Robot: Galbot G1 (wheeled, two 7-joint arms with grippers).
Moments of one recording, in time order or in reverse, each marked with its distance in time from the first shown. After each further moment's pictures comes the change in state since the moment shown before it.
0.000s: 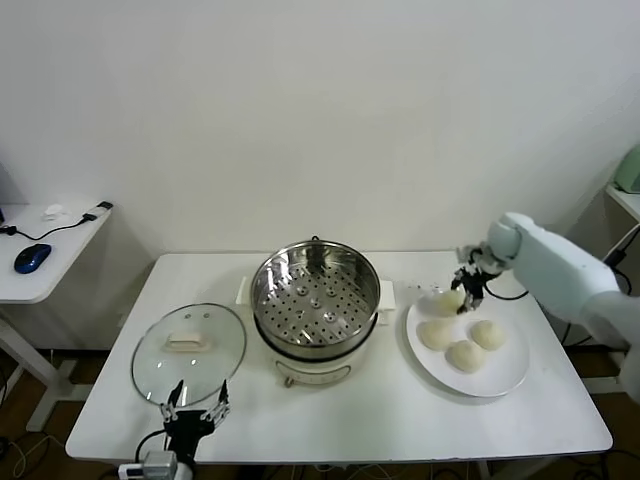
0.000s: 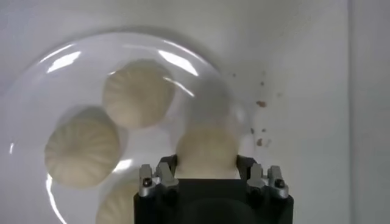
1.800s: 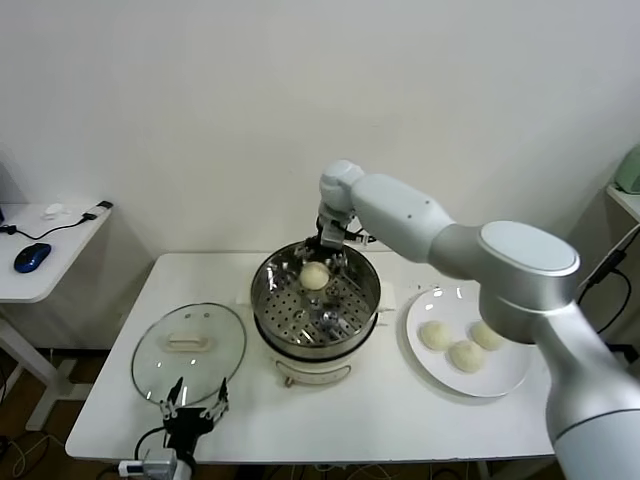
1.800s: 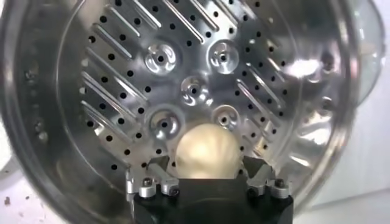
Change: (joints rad) left arm -0.004 0.030 0.012 0.003 -0.001 -0.001 -0.013; right arm 0.167 0.472 -0.124 -0.029 -0.212 0.757 0.030
